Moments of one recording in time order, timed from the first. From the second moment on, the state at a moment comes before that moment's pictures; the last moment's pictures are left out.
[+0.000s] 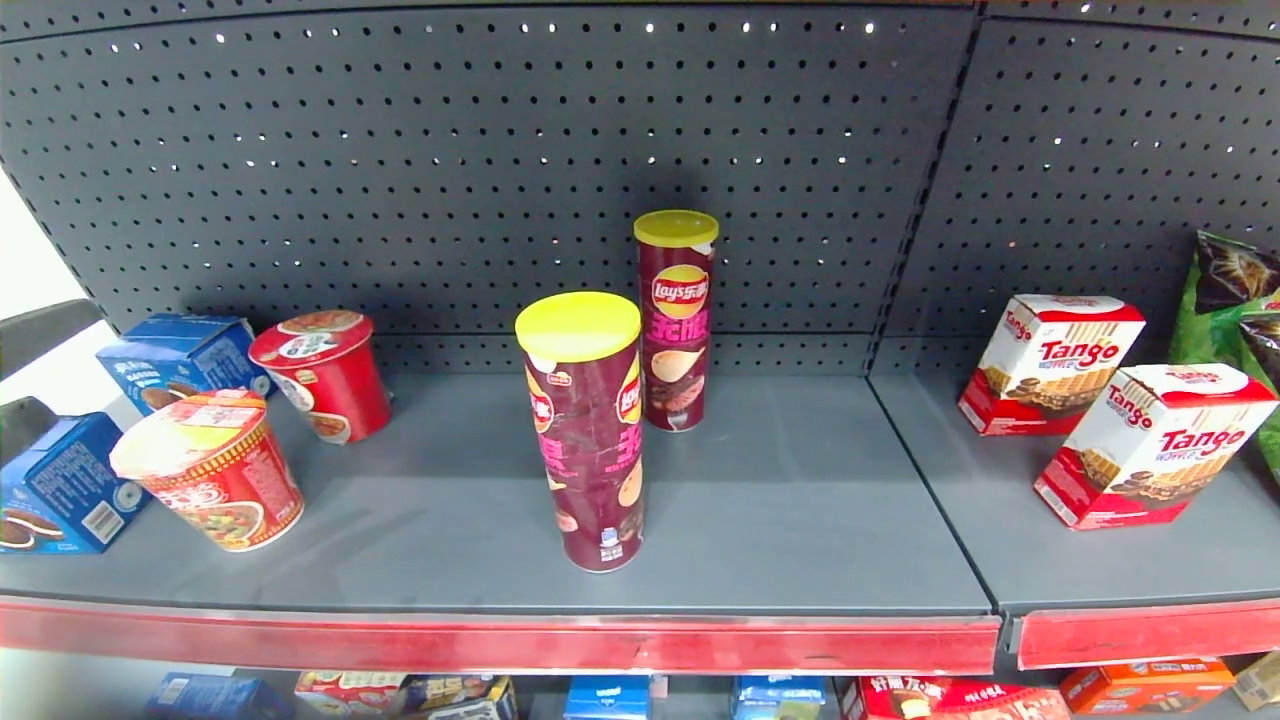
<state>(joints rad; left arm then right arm) 0.41 1.09 -0.34 -1.39 -1.20 -0.66 -0.09 0.11 -0.06 -0.07 -0.20 -0.04</state>
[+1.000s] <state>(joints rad) 0.40 1.08 -0.31 -1.39 -1.20 -0.66 -0.08 0.09 0.00 0.01 -0.06 0.00</state>
